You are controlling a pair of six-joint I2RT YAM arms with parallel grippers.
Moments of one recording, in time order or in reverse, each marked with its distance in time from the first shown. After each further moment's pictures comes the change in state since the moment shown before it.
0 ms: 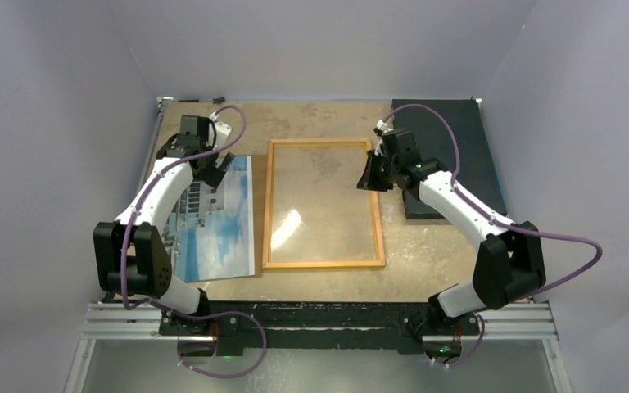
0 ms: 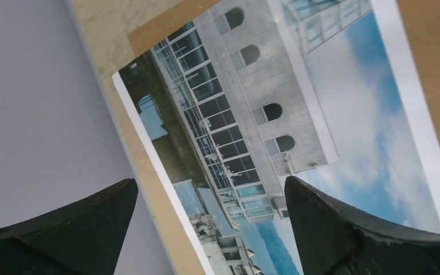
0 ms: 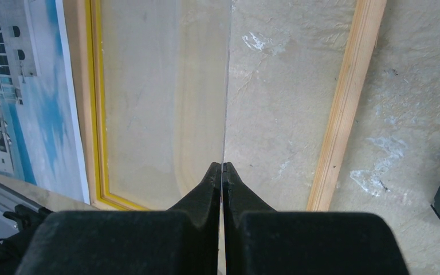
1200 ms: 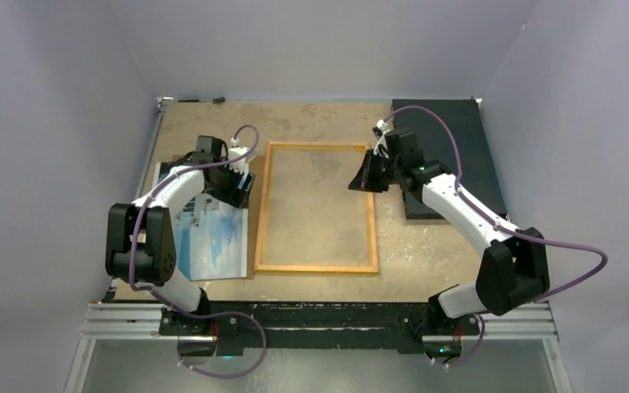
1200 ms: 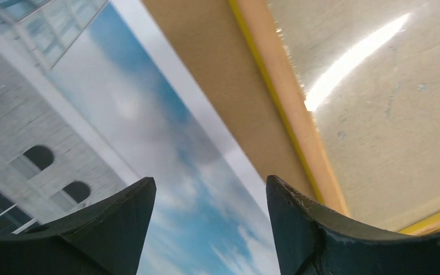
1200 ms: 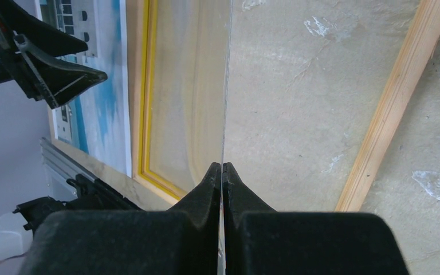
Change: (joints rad) left arm -0.012 0.080 -0.158 0.043 0.500 -0.128; right arm 0.000 -0.038 -0.014 0.027 -0.158 0.087
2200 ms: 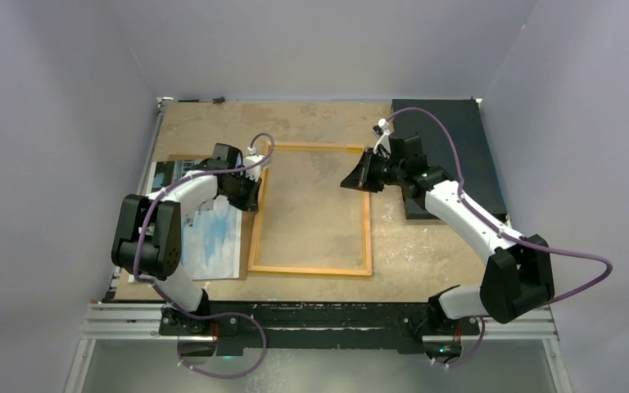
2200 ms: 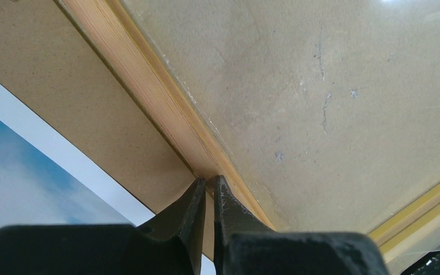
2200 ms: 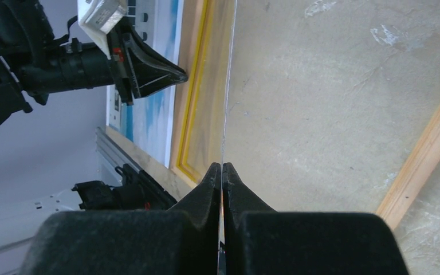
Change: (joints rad) left arm -0.105 0.067 -0.059 0.110 0.134 -0.064; right arm 0.001 -0.049 -0.062 0.144 -0.117 0.095
